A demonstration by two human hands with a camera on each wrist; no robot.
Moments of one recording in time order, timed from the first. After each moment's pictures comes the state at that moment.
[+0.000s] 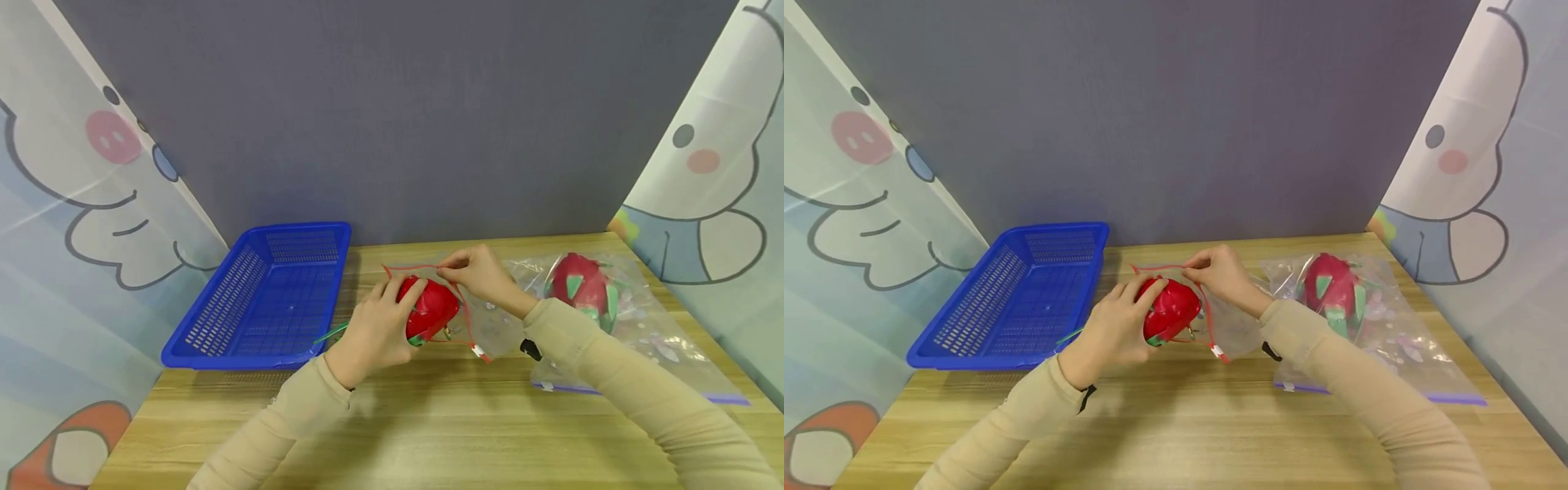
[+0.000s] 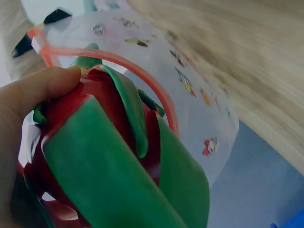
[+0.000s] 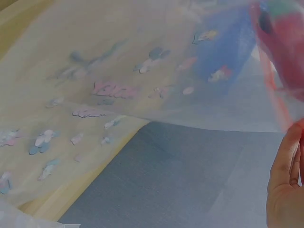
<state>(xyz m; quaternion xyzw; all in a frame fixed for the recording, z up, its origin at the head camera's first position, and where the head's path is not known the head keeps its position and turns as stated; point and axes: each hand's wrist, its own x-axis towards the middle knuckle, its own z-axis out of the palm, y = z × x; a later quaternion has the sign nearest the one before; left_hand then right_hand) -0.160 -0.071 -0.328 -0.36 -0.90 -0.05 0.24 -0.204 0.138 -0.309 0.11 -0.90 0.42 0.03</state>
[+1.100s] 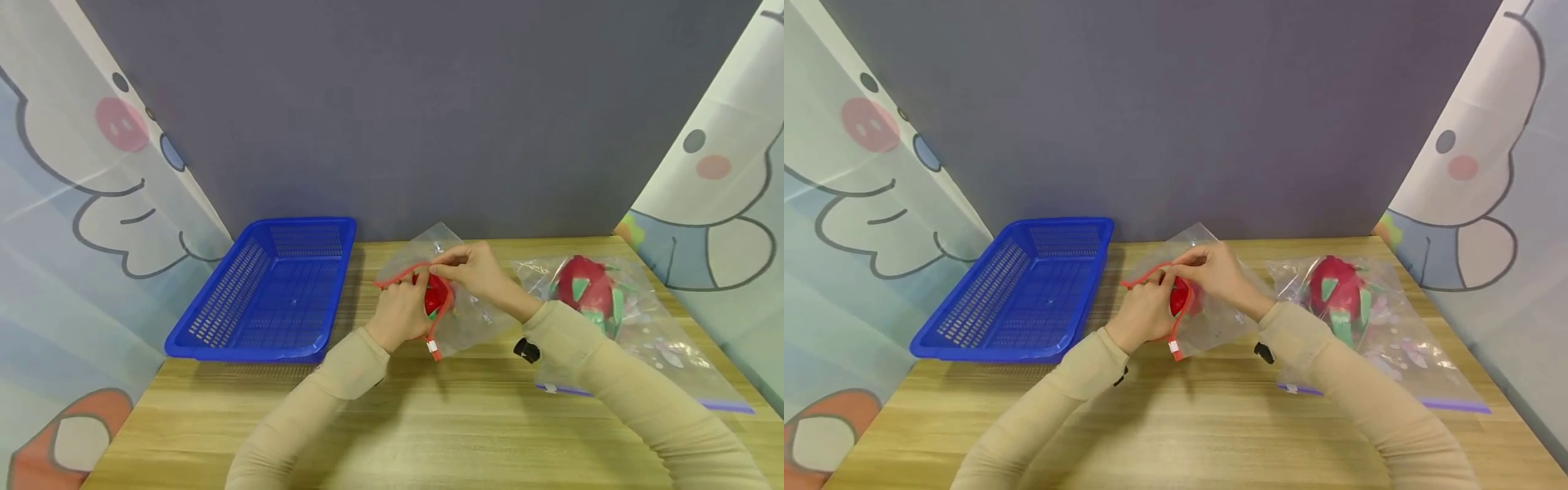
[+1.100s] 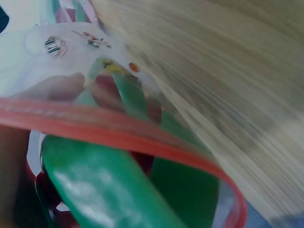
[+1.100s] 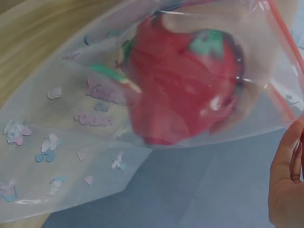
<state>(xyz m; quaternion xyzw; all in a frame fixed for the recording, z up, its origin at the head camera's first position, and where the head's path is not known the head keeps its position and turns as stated) -0.205 -0.037 -0.360 -0.26 -0.96 -0.05 0.13 -0.198 0.119 -0.296 0.15 -0.85 0.51 0.05</state>
